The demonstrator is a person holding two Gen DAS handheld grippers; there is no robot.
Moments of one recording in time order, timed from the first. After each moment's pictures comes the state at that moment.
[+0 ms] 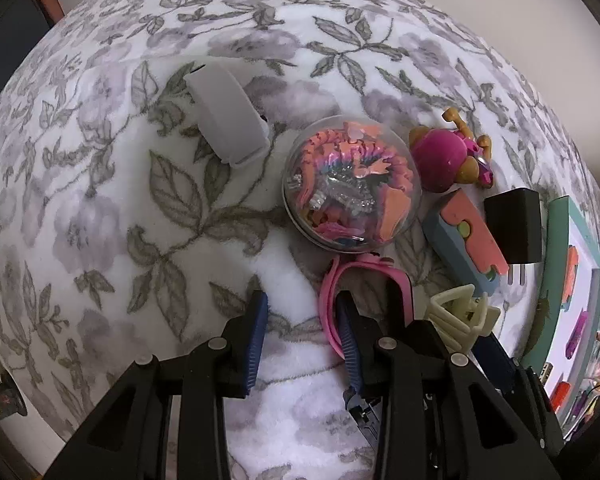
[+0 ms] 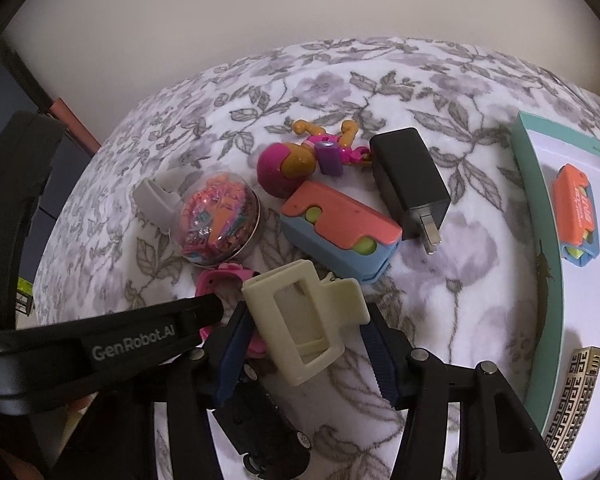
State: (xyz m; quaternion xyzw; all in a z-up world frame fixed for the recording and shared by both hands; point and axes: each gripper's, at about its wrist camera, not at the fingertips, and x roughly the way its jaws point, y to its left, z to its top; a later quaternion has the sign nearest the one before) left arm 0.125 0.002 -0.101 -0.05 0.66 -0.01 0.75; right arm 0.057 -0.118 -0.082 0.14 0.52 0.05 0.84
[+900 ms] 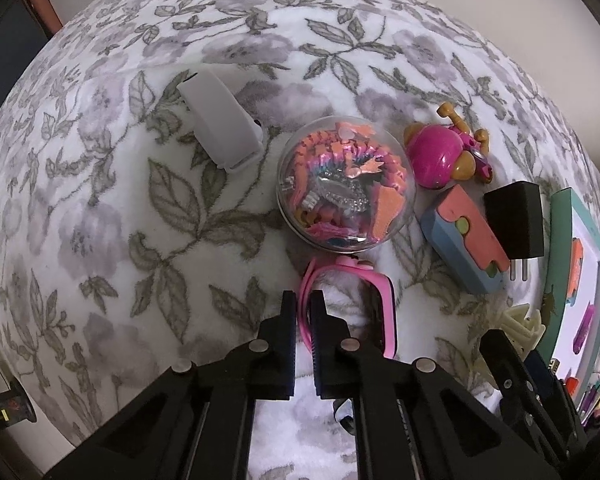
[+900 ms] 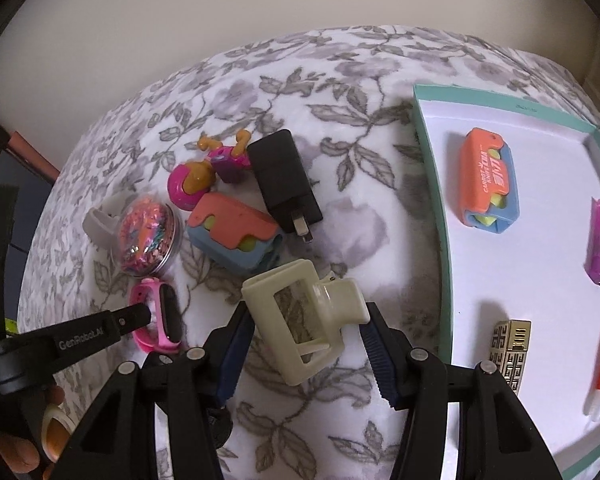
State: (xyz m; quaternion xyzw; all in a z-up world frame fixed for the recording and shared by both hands) left arm 0.124 -0.004 -0.099 -0.03 0.65 -0.02 0.76; right arm 0.045 -0.178 -0.076 0.18 0.54 -0.02 0.82
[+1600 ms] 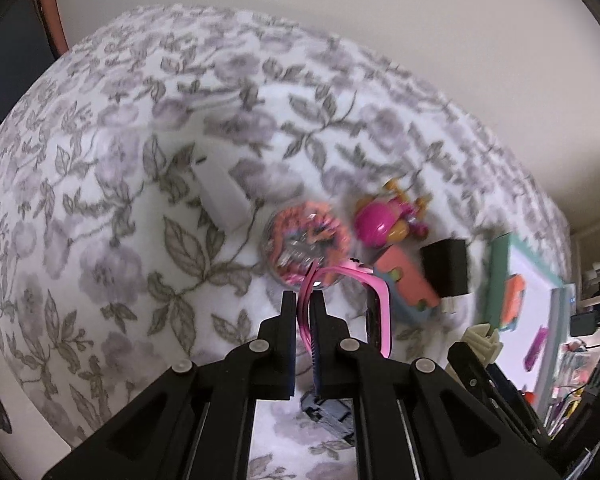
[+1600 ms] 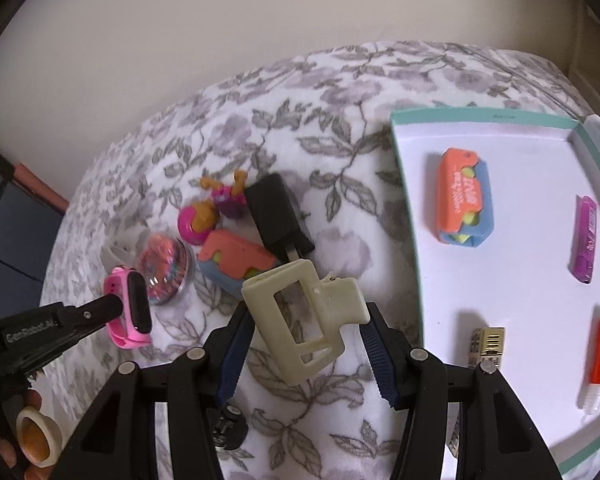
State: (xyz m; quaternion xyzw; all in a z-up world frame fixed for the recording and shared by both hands) left arm 0.119 0.012 -0.015 -0.08 0.59 -0.05 0.80; right arm 0.040 -0.193 -0.051 0.22 0.51 -0.04 0.83
